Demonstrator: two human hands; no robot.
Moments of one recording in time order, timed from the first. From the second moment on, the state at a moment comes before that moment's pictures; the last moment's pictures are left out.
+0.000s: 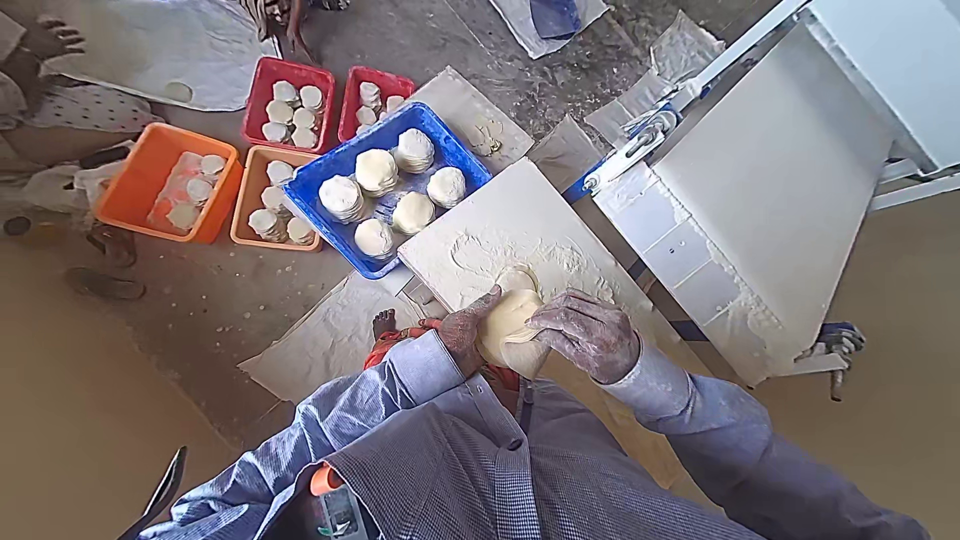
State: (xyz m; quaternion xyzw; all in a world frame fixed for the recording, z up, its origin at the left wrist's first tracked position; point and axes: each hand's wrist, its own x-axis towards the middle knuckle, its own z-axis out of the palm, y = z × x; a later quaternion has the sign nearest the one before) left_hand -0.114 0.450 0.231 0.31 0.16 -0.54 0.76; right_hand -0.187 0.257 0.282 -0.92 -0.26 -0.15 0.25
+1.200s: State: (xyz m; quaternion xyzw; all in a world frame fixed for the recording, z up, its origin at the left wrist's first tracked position) left_hand -0.074 0.483 0.169 0.64 0.18 -0.32 0.68; right_hand -0.191 0.130 0.106 -0.77 0.46 0.15 0.42
